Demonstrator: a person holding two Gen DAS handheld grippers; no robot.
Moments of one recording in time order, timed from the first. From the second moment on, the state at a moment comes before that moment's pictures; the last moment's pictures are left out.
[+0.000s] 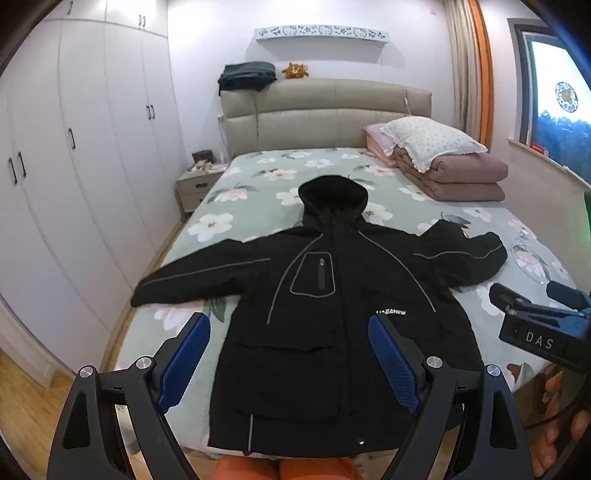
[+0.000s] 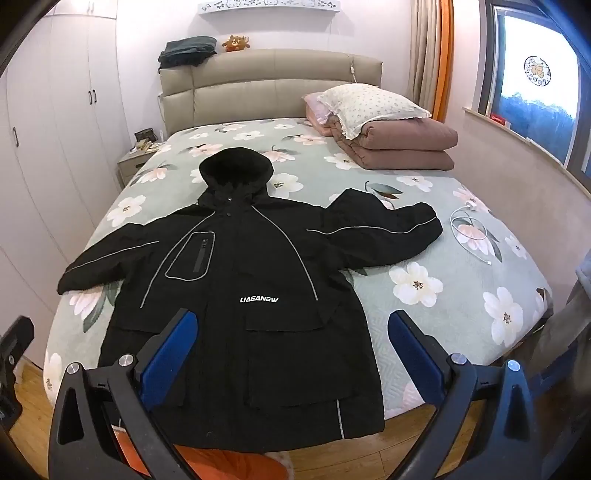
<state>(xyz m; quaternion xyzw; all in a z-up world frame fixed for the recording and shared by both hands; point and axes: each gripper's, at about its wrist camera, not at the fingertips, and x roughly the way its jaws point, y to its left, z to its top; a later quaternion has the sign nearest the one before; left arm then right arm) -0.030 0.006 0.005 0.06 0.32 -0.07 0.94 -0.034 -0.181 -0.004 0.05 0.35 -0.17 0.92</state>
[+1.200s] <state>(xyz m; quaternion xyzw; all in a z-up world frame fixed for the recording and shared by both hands) 0.242 0.043 0.110 0.03 0.46 -0.07 0.88 0.233 -0.146 0.054 0.06 0.51 -0.16 0.84</state>
